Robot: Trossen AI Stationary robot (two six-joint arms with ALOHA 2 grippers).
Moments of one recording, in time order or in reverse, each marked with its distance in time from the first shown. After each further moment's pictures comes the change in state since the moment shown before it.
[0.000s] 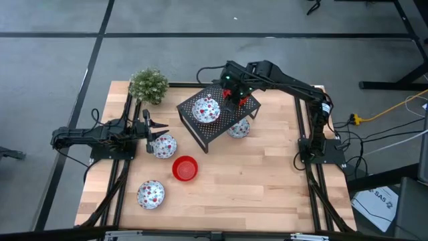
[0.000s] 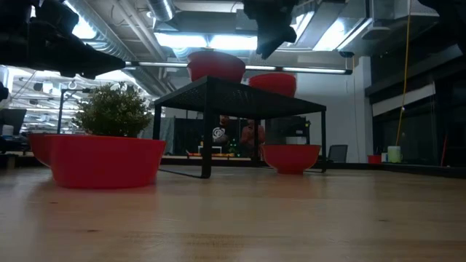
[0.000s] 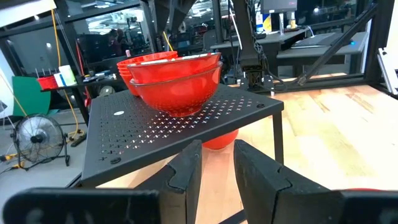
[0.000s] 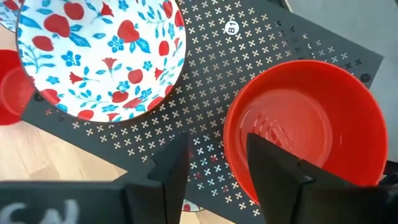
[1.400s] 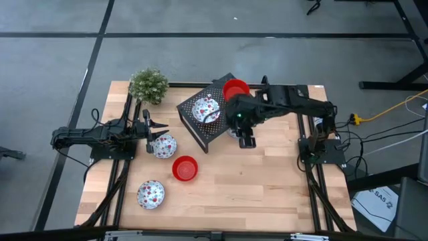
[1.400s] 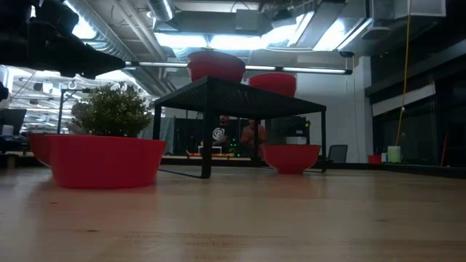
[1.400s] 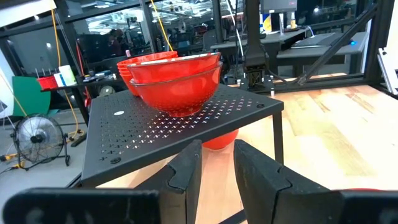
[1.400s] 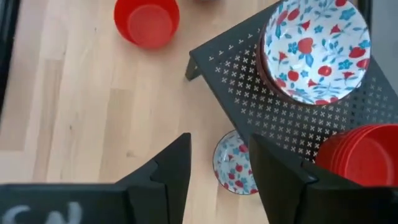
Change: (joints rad) left arm 0.000 0.000 0.000 0.000 0.000 0.000; right arm 0.368 -0.033 0.161 -0.176 0.017 -0.231
